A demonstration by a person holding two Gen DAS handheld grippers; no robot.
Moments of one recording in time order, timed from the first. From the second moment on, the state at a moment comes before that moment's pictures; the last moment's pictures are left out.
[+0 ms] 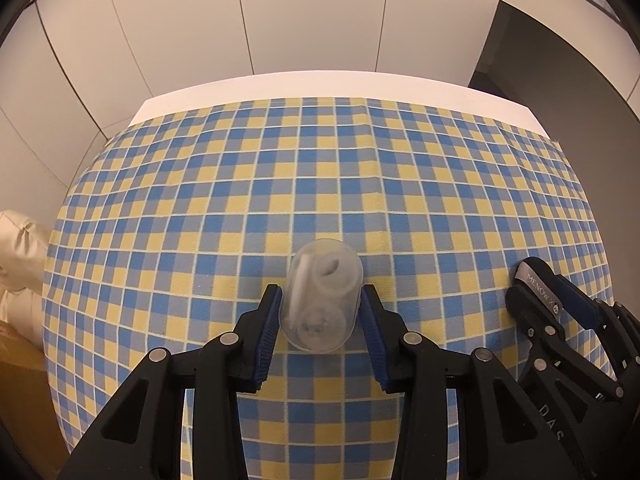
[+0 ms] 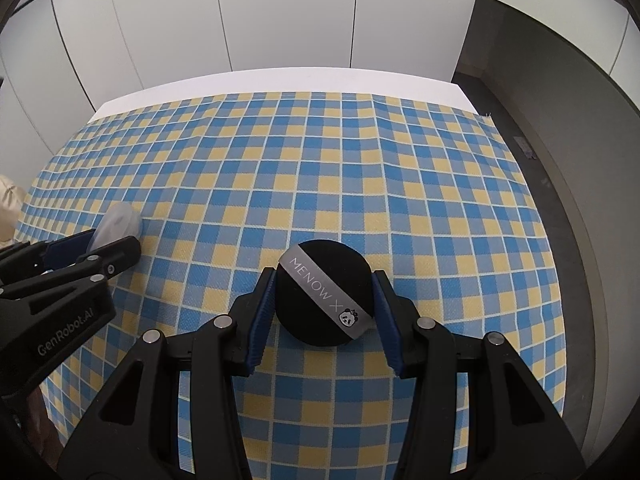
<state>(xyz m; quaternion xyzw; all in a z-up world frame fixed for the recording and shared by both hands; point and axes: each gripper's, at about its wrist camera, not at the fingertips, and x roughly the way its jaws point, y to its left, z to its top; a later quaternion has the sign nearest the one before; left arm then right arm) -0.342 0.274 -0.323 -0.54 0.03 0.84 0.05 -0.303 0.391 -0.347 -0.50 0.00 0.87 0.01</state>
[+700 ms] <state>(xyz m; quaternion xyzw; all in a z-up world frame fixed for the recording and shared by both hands) -0.351 0.223 -0.239 -0.52 0.00 0.85 0.03 -0.318 0.370 -0.263 -0.48 -0.01 0.88 -0.02</state>
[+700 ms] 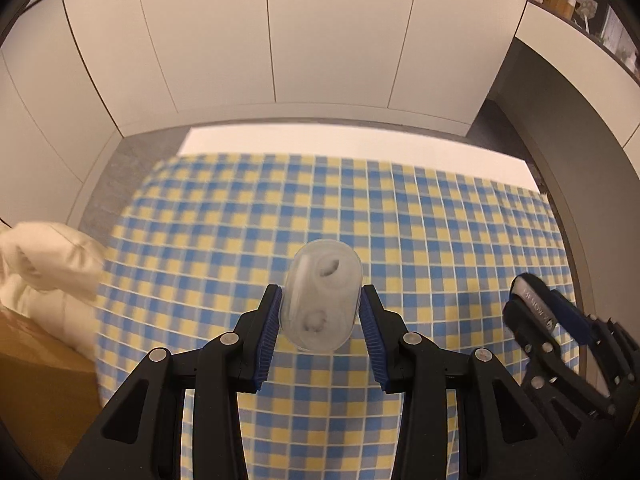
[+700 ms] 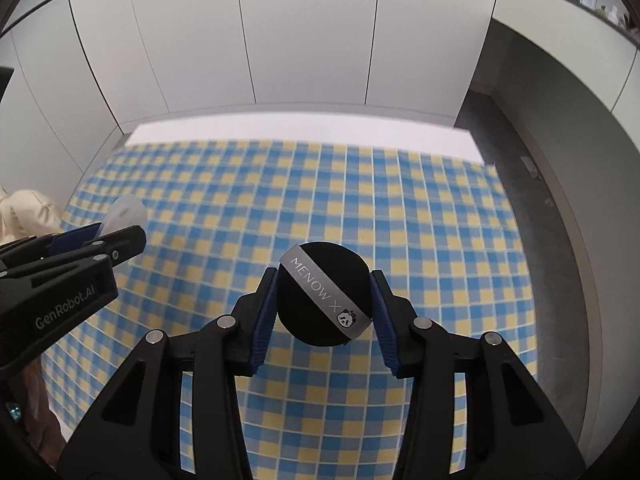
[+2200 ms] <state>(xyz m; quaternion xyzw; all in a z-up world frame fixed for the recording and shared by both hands) -0.277 0.192 0.056 -0.43 0.01 0.90 -0.01 -0.253 0.347 0.049 -0.38 -0.02 0.92 -0.03</state>
